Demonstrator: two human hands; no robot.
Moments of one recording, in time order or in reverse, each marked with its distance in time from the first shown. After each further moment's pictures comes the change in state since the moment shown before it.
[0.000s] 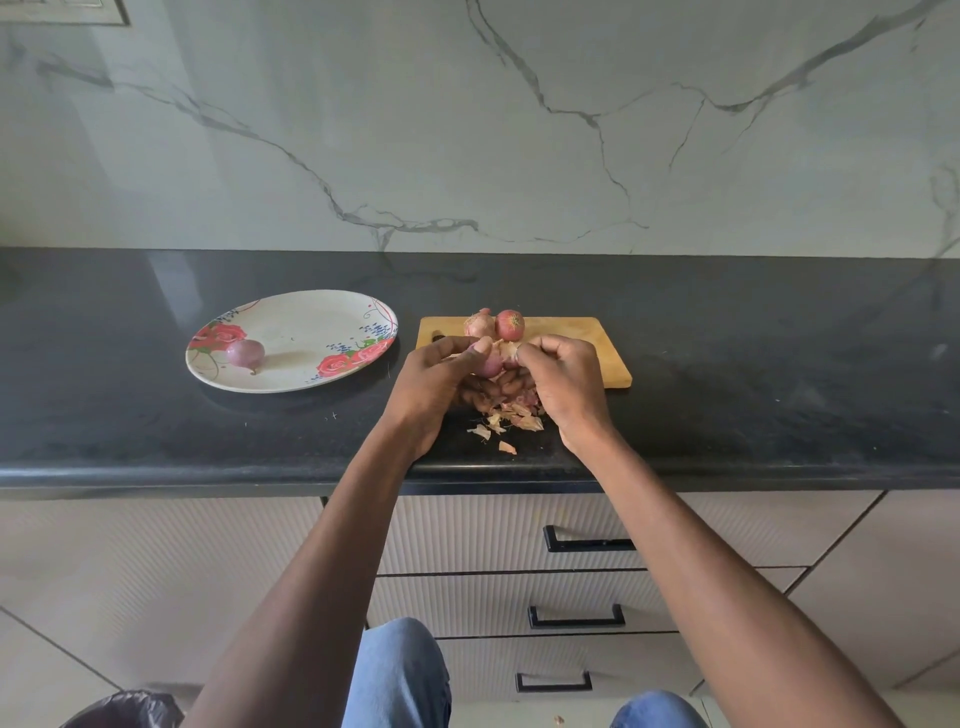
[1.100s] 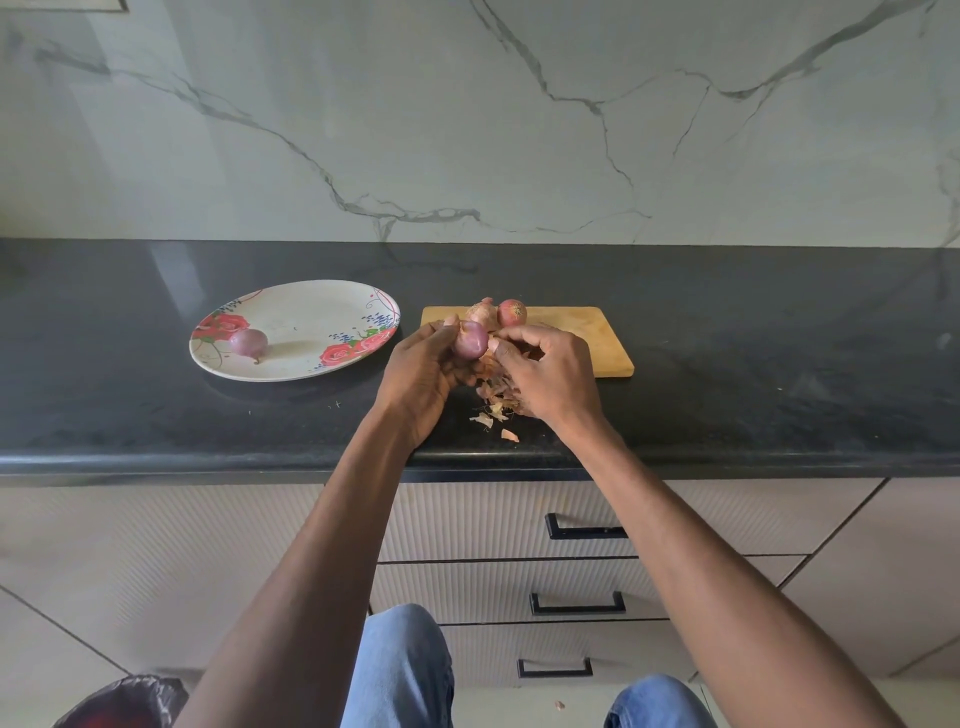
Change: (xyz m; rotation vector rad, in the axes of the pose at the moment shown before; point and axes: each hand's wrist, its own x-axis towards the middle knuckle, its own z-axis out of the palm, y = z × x) left_hand -0.001 0.006 -0.007 -0.240 0.105 -0.059; right_hand -0.007 -0.002 0.005 -0.365 -0.020 -0.279
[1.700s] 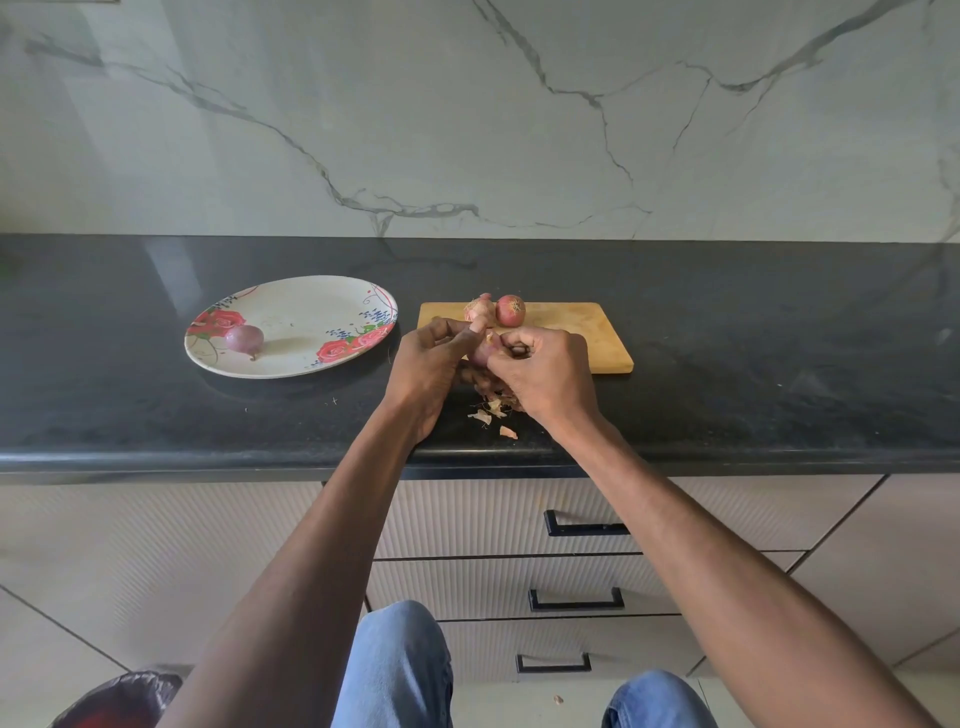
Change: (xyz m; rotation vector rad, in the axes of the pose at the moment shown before) left_hand 0.005 -0.007 0.001 0.206 -0.063 0.045; right_hand -0.004 0.002 0.005 0.033 0.037 0.016
